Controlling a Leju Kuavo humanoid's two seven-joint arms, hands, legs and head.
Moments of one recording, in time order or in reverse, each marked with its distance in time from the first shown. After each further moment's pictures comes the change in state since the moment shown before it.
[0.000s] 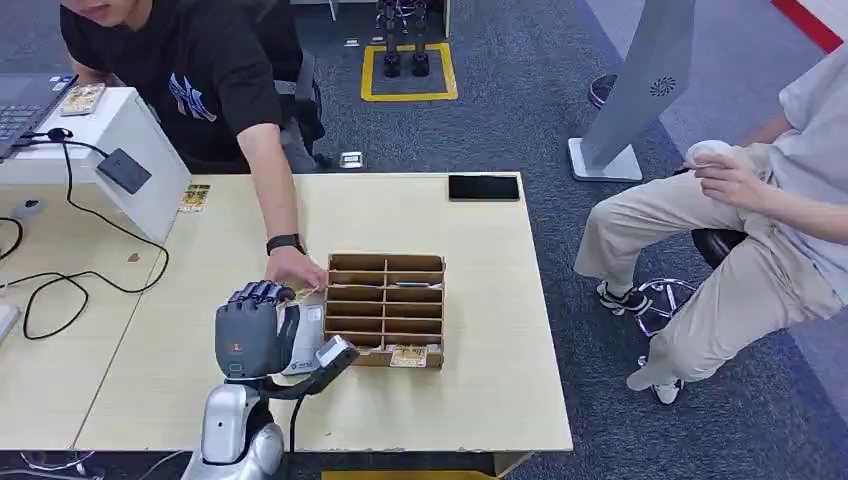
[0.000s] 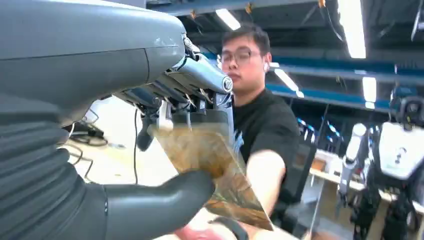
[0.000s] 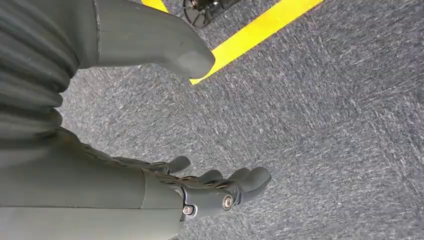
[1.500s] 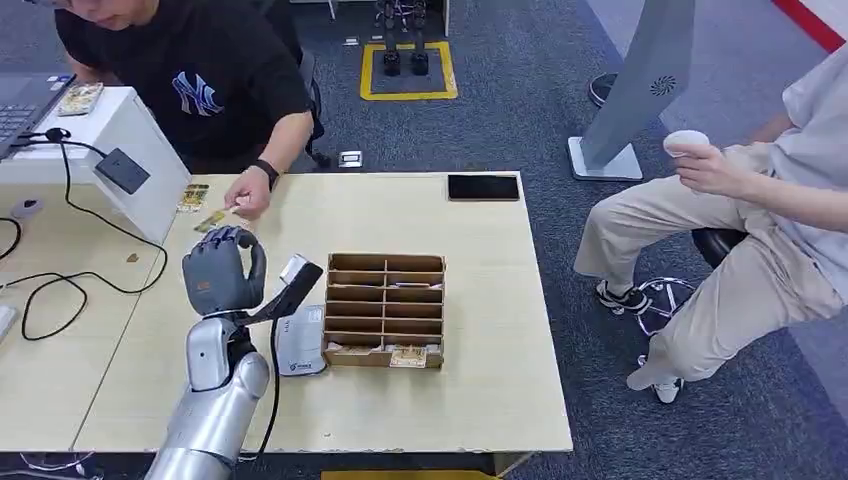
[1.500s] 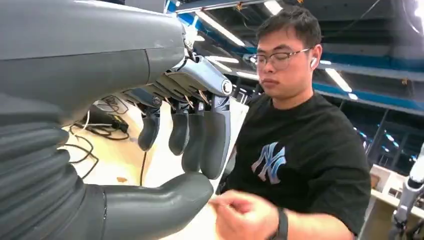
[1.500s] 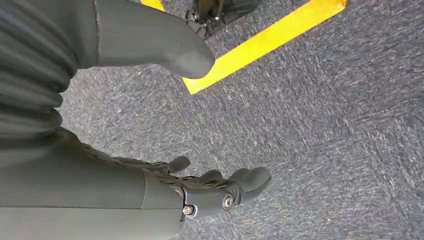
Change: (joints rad) left arm -0.280 0.050 0.092 0.246 0.093 -0.005 0.093; right arm -0.032 -0.002 0.031 0.044 0.019 0.001 0.011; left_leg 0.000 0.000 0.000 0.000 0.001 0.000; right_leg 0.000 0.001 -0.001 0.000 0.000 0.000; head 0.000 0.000
